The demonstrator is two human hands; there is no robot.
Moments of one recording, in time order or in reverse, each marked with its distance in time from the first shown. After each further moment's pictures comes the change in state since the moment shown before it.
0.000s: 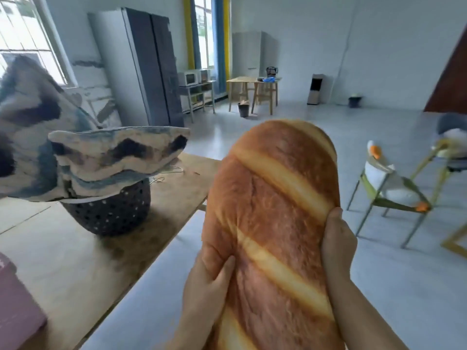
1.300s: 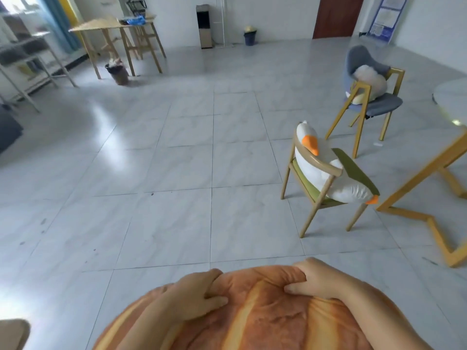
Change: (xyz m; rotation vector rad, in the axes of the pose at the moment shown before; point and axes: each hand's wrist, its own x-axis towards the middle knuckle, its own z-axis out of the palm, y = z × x) left_hand 0.630 0.013 0.525 0.868 -1.215 0.382; right_hand 0.709 0.209 0.055 -0.936 -0.901 0.201
